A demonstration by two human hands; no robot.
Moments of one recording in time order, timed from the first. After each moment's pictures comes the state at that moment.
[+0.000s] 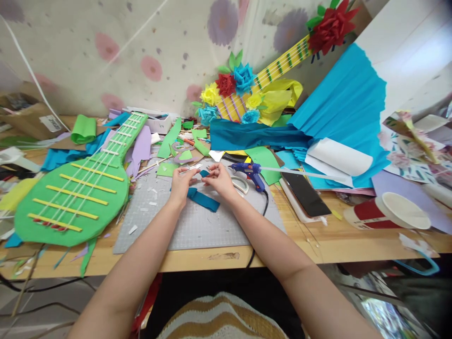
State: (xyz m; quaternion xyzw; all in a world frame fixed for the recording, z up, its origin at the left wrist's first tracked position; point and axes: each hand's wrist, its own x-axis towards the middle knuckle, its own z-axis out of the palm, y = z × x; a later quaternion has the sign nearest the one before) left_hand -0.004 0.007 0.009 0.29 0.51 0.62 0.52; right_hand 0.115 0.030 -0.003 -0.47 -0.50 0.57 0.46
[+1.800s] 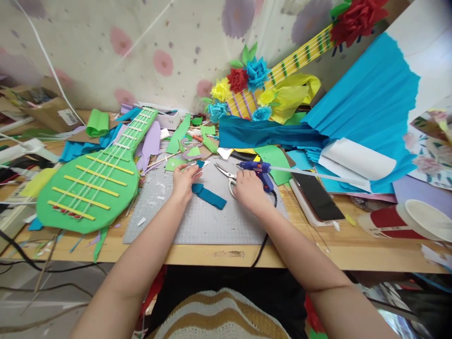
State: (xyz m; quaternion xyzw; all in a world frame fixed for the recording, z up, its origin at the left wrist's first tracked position) left_hand -0.011 0.012 0.012 0.18 0.50 0.67 0.52; right_hand 0.165 -0.008 0.025 -0.61 -0.79 -0.05 -0.01
